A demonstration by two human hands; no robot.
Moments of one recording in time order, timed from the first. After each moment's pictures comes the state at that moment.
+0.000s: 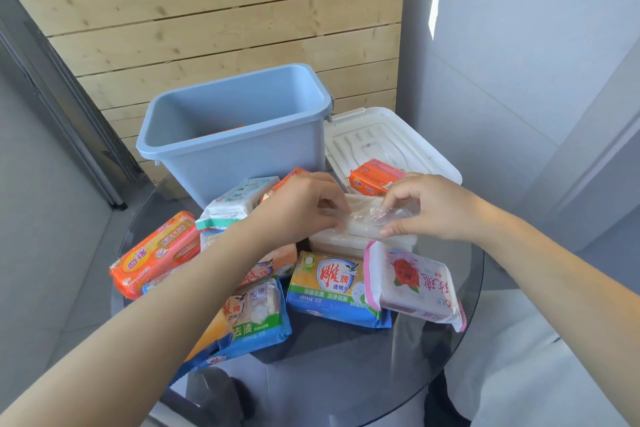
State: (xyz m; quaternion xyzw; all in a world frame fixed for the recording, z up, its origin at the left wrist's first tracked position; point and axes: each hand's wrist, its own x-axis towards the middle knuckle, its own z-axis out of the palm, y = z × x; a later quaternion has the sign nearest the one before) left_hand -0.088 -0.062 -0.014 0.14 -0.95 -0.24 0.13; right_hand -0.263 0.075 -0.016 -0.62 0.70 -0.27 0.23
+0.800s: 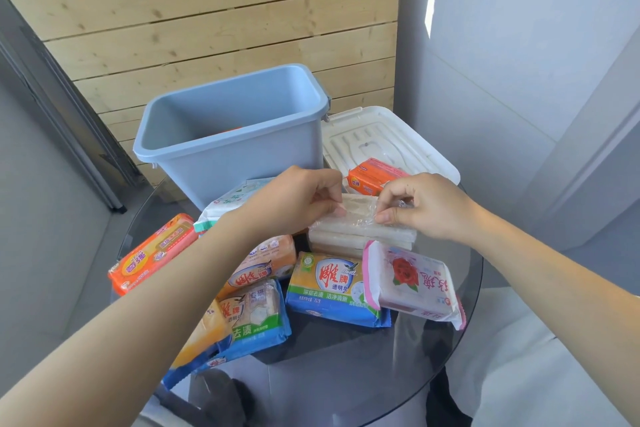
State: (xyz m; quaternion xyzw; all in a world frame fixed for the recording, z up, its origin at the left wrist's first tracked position) left_hand -0.089 -0.070 -0.004 0.15 -0.96 -0.23 0.10; right_hand -0.253 0.074 -0.018 -0.58 0.73 -0.29 0.21
